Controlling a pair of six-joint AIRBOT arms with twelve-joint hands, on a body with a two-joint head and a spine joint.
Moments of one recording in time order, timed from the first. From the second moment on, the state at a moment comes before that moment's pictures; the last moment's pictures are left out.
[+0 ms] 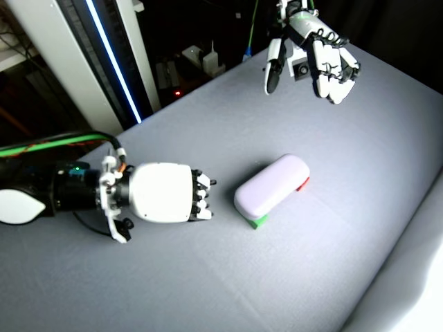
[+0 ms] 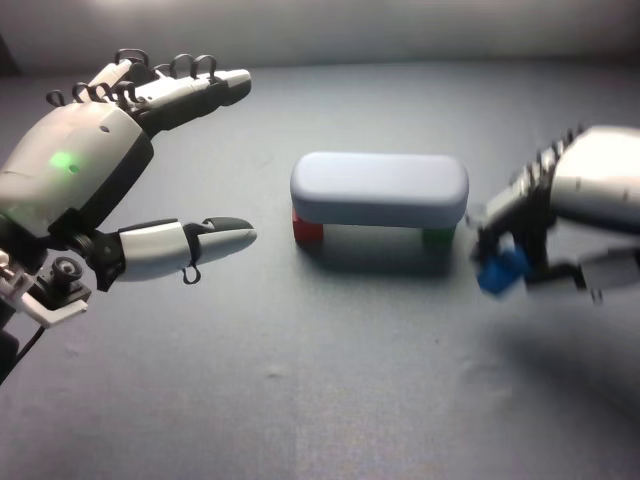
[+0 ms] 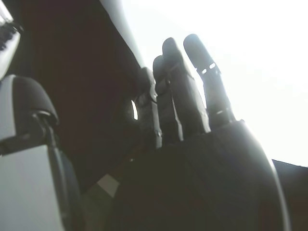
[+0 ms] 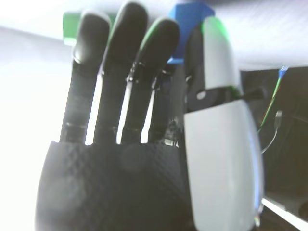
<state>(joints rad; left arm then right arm) 1.00 -0.99 1.01 -0.27 -1.26 0.78 -0.64 -1.10 1.35 -0.46 0.81 -0.31</state>
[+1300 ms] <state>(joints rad) 1.01 -0.98 1.01 -0.26 -1.24 0.77 -0.43 -1.31 1.58 -0.48 0.61 -0.37</state>
